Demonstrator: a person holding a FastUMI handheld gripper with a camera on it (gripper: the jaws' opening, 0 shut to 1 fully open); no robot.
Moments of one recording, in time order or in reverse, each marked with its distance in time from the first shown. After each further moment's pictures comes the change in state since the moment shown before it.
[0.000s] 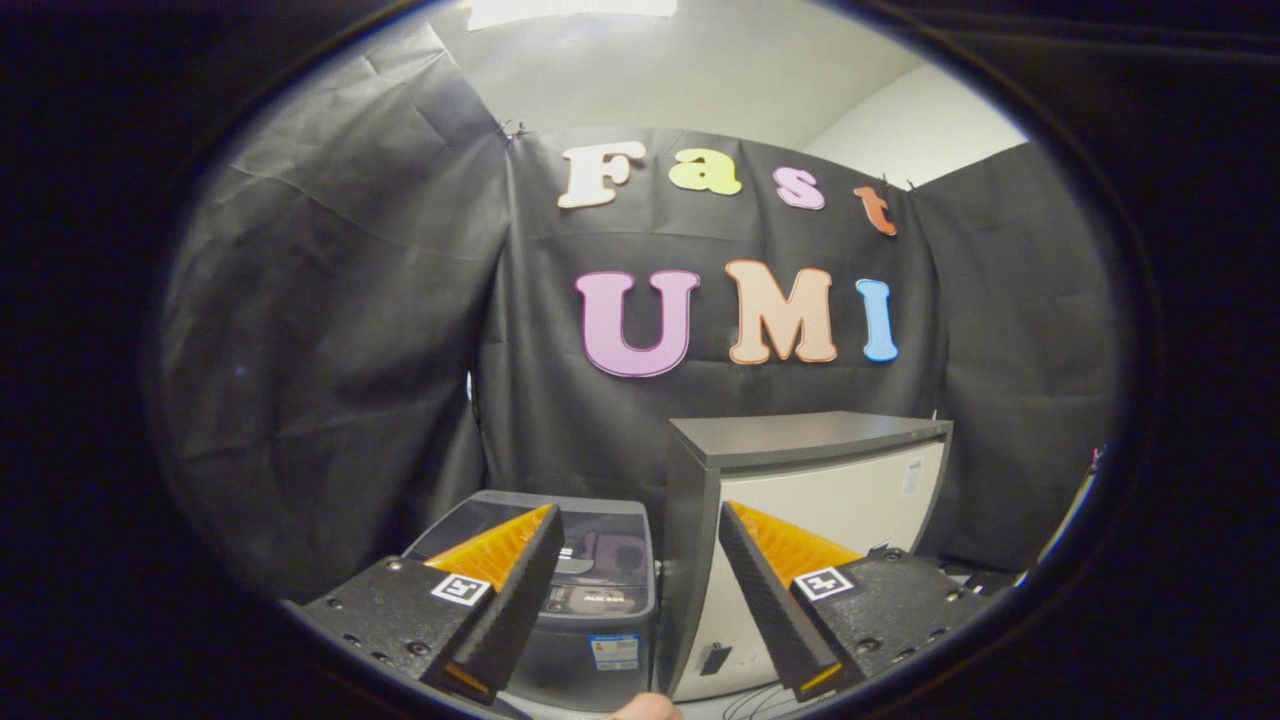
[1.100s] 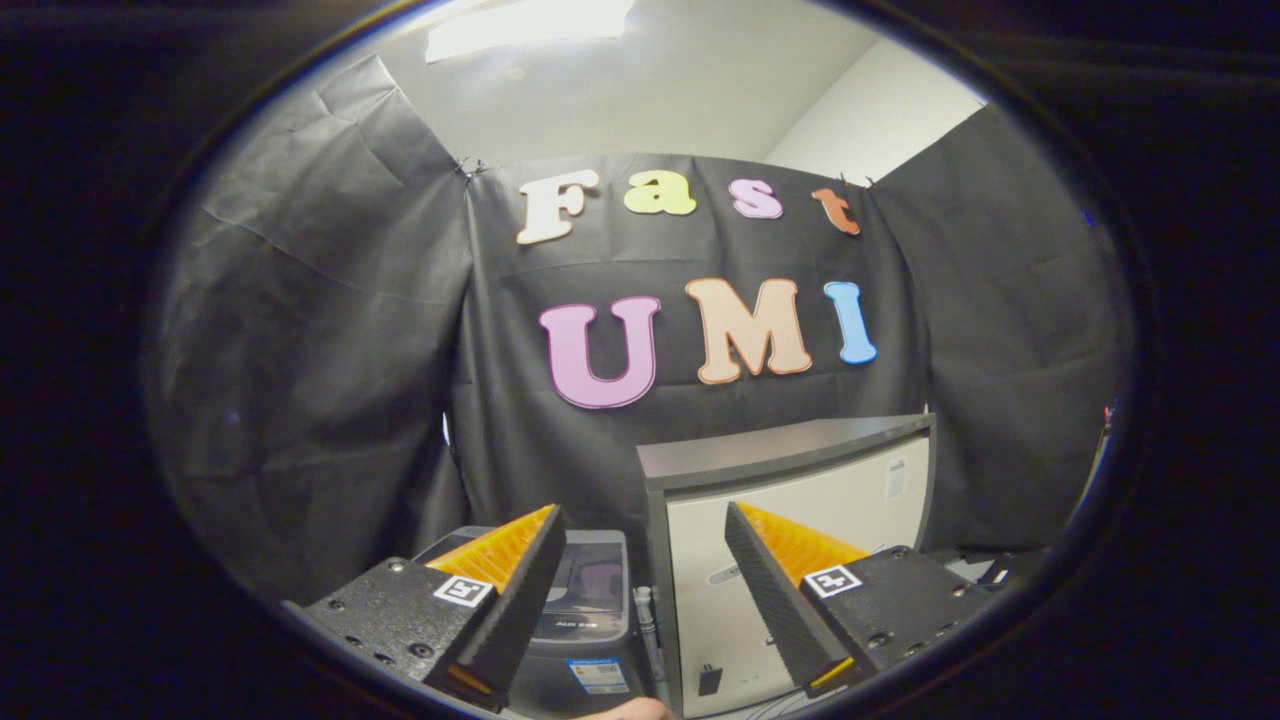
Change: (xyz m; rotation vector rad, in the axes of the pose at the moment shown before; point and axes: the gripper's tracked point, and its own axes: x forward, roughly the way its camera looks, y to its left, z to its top) arm -0.069 -0.076 -0.117 0.098 -0.102 -0.022
